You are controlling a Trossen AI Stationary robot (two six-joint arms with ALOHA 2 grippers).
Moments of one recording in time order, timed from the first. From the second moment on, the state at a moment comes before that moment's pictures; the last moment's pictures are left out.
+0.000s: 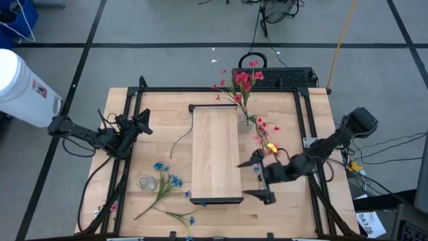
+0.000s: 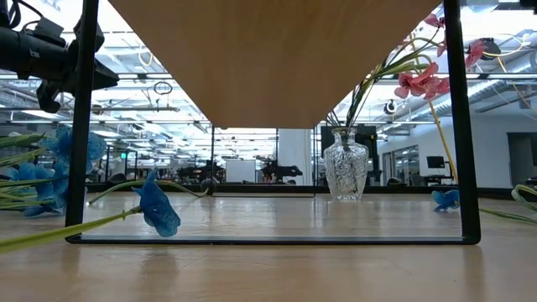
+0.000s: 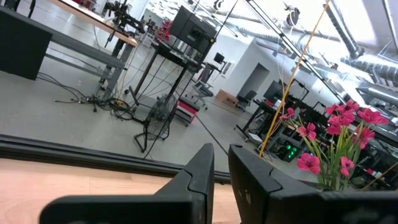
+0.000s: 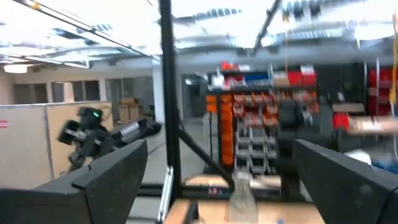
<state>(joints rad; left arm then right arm) -0.30 0.26 0.01 0.58 -1.31 -0.26 0.57 1.41 0.60 1.13 0.39 -0.04</state>
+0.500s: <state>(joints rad) -0.30 0.26 0.01 0.58 -1.31 -0.26 0.51 1.70 1.03 0.68 0.21 -0.05</state>
